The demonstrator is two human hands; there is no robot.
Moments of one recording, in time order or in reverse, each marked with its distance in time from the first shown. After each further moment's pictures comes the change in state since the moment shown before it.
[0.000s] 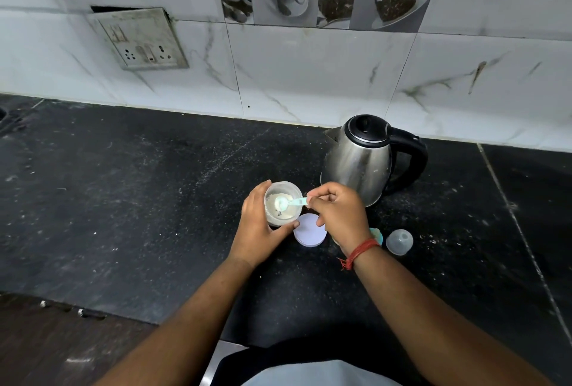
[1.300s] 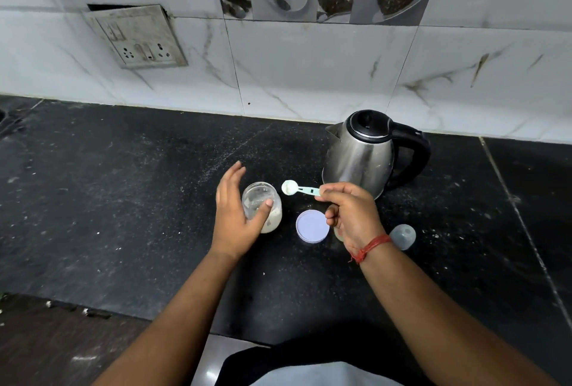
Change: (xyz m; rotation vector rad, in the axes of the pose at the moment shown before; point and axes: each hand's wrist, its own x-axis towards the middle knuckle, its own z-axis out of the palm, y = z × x) left_hand 0.005 0.004 -0.042 0.025 0.194 0.095; right_hand -0.005 -0.003 -0.006 0.451 0.044 0.230
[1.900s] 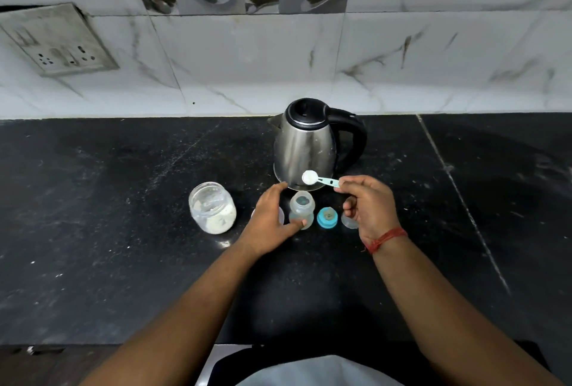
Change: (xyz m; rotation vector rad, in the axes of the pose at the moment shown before) left_hand -0.014 0.050 0.114 -0.017 -0.609 -0.058; right_hand -0.012 -0.021 -0.108 0.033 0.268 -0.063
